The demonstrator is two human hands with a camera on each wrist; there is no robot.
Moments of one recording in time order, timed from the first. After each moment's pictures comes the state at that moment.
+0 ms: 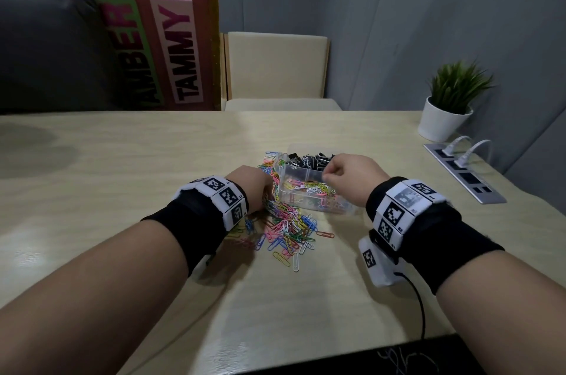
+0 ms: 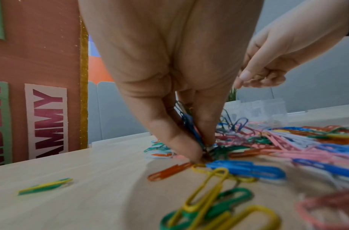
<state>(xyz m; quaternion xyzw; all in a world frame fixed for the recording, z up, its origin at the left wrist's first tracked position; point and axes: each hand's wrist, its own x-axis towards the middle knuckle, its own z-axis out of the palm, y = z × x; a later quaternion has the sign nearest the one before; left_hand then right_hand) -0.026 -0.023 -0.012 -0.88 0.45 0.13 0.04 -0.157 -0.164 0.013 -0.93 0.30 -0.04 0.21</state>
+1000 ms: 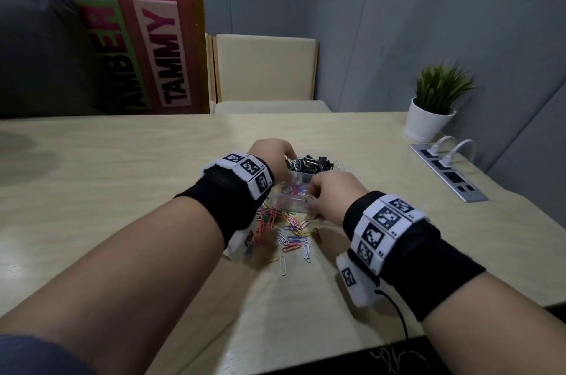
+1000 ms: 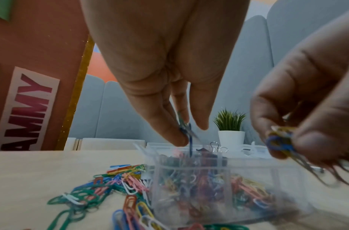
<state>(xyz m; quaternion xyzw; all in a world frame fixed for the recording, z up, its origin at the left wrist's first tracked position) -0.035 -0.078 0.013 -0.88 0.42 0.11 -0.21 -0.162 -0.144 0.013 -0.95 0.28 0.06 0.13</state>
